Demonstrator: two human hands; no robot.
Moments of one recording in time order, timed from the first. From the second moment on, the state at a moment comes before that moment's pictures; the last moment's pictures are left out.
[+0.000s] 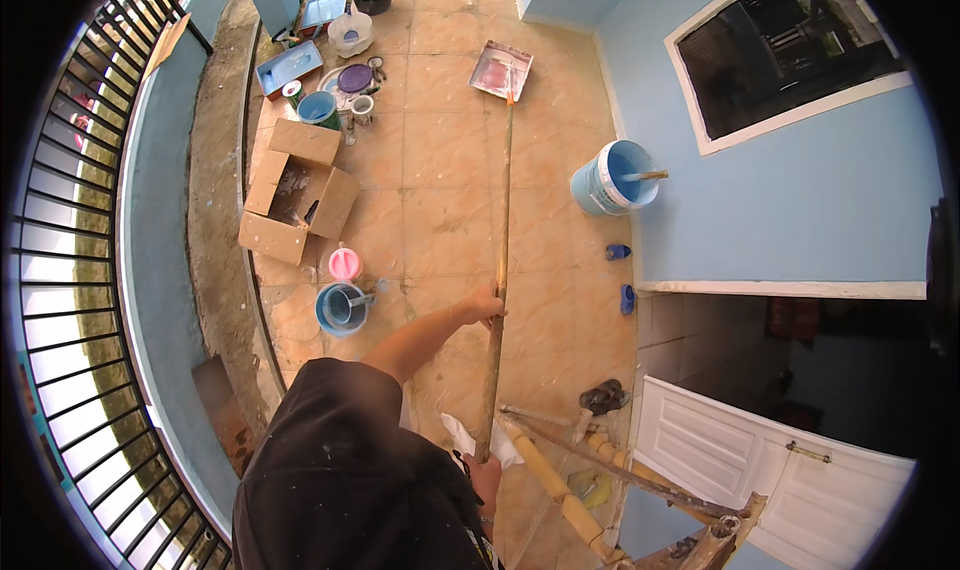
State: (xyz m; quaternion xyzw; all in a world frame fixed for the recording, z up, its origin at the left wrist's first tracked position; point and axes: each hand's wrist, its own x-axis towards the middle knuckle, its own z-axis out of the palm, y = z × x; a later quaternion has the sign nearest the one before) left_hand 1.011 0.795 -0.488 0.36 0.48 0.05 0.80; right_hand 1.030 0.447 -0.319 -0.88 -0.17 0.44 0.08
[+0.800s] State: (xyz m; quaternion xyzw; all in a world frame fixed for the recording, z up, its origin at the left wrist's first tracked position) left_hand 1.024 0.673 -0.485 0.40 0.49 0.00 0.77; right_hand 1.046 0.336 -0.307 -0.83 -0.08 0.53 0.16
